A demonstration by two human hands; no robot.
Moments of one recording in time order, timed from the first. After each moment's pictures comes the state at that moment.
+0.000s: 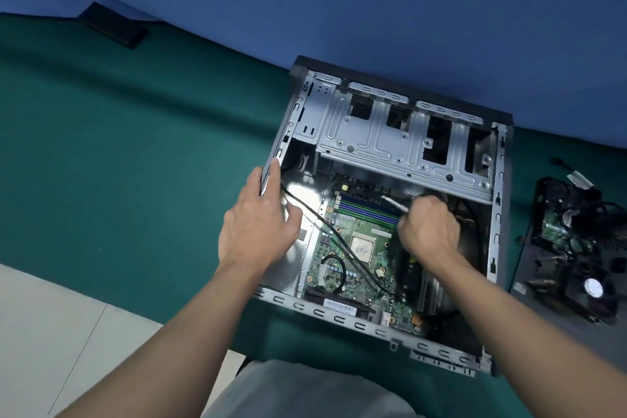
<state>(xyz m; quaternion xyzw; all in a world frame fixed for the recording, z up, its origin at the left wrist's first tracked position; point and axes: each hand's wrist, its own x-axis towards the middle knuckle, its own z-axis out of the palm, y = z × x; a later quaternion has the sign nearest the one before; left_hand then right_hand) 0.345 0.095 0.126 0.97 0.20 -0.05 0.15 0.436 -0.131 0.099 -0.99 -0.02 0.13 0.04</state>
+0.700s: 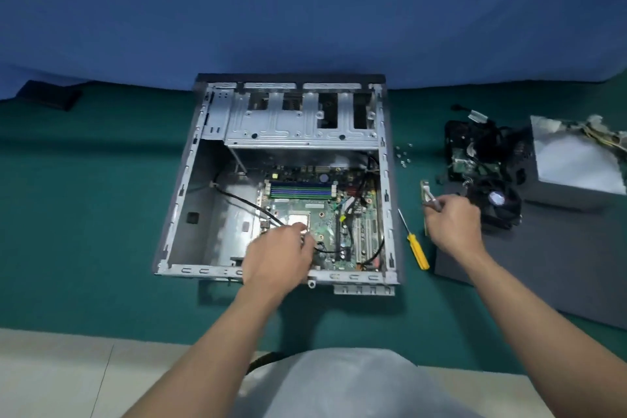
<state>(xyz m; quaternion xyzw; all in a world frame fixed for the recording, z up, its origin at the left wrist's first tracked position) 0.305 -0.051 0.123 0.98 0.06 -0.13 0.12 0.376 -0.313 0.108 -0.94 0.18 0.09 0.28</state>
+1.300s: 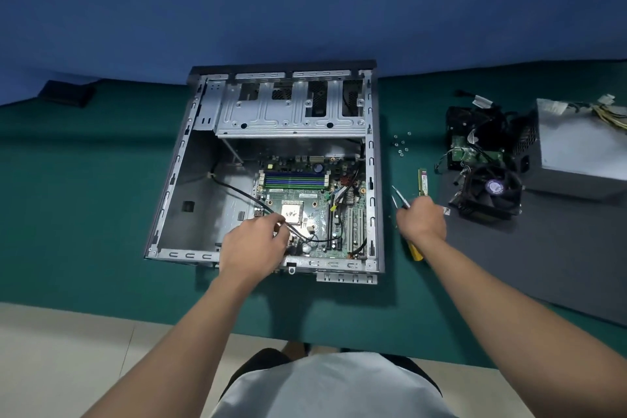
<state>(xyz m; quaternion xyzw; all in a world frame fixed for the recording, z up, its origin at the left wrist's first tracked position) 0.301 -0.049 0.125 0.97 0.13 -0.15 0.11 0.379 -0.300 0.063 -0.91 0.24 0.20 0.27</state>
